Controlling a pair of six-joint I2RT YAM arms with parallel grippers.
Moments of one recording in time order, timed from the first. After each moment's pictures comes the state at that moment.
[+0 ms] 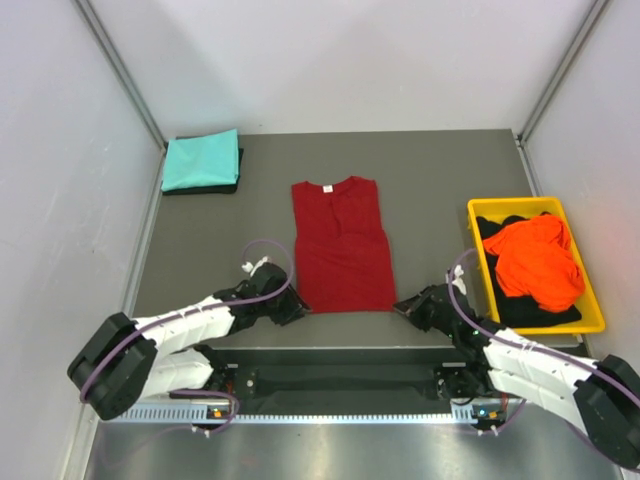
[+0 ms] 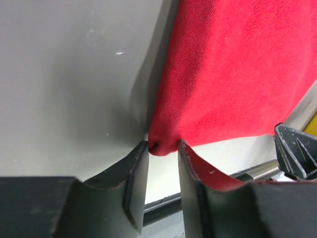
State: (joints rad) left arm -0.71 1.16 0.38 -0.11 0.05 -1.23; right arm 0.66 0.83 0.05 0.13 0.08 1.31
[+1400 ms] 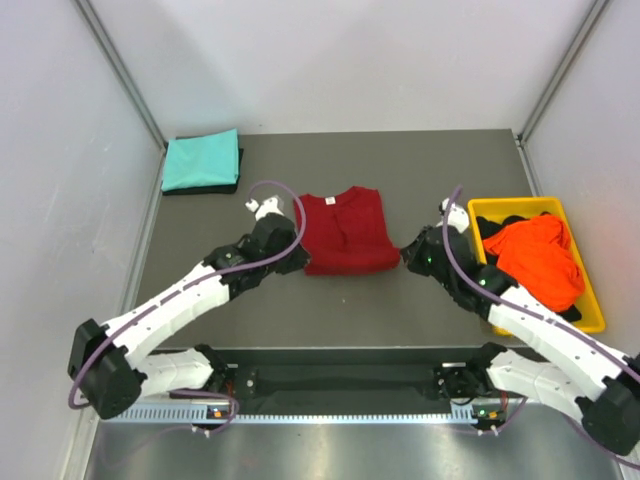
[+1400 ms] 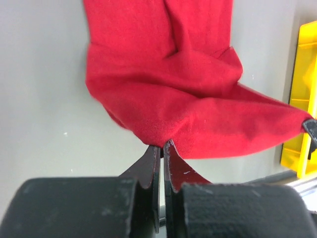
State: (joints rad) left arm -0.75 1.15 0.90 -0.47 -0.21 -0.92; right arm 0.68 0.90 0.67 -0.35 0.32 0.80
